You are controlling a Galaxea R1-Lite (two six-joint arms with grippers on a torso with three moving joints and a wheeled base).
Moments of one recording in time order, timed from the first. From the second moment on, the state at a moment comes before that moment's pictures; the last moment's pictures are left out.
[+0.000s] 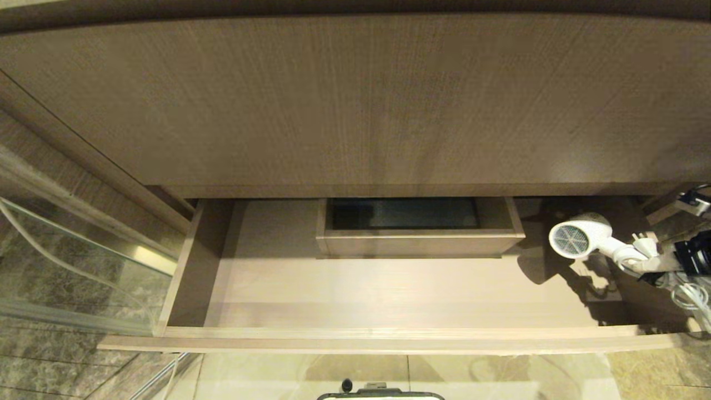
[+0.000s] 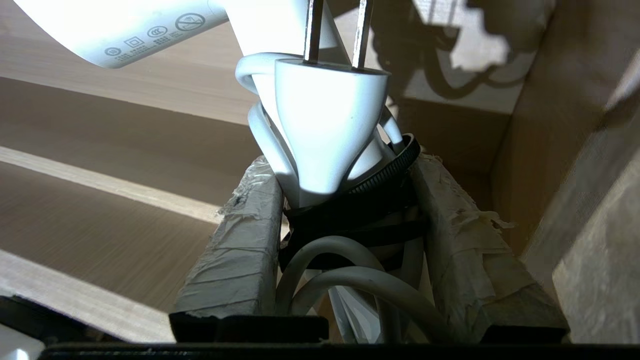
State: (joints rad) left arm 0.00 0.00 0.00 0.00 0.00 0.00; right arm -0.60 1.95 -1.32 0.53 0.63 -0.59
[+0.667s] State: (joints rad) left arm 0.00 0.00 0.00 0.00 0.00 0.00; right arm -0.58 2.02 -1.35 0.50 0.63 -0.59
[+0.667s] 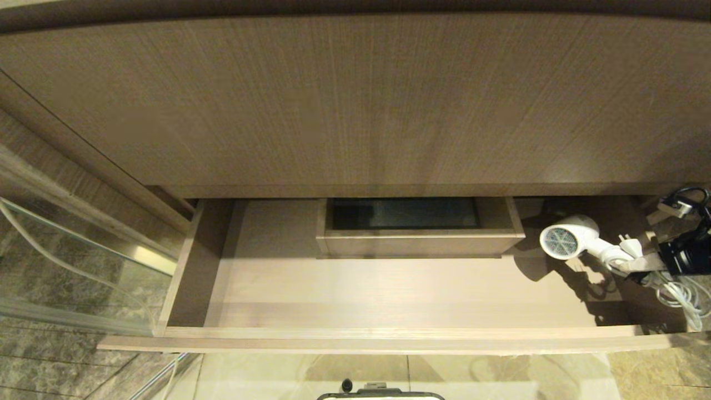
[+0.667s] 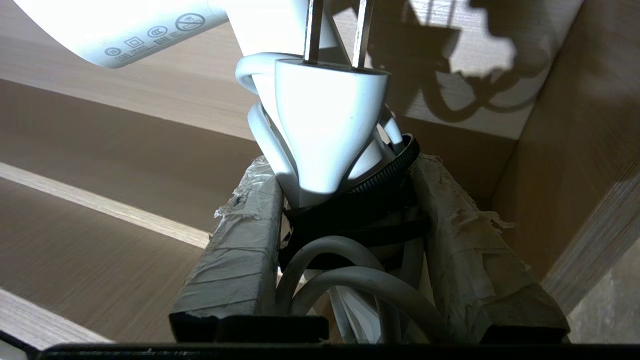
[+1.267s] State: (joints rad) left arm 0.00 0.00 0.00 0.00 0.00 0.00; right arm -0.55 2.09 -1.36 0.40 0.63 -0.60
